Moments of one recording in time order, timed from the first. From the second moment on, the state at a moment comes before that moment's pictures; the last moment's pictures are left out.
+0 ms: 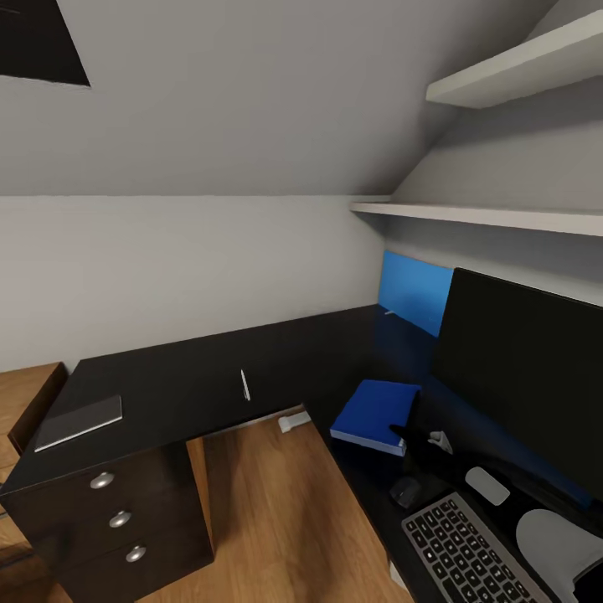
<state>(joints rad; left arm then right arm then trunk) 0.00 0.06 -0.06 -0.30 0.67 -0.52 -0.04 -0.77 -0.27 0.53 -0.25 -1.43 0.38 0.58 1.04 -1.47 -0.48</state>
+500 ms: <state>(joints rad) 0.00 0.06 -0.06 -0.30 0.67 -0.52 -0.04 -0.77 -0.27 0.53 -0.25 -1.43 0.38 0.58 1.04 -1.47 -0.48</state>
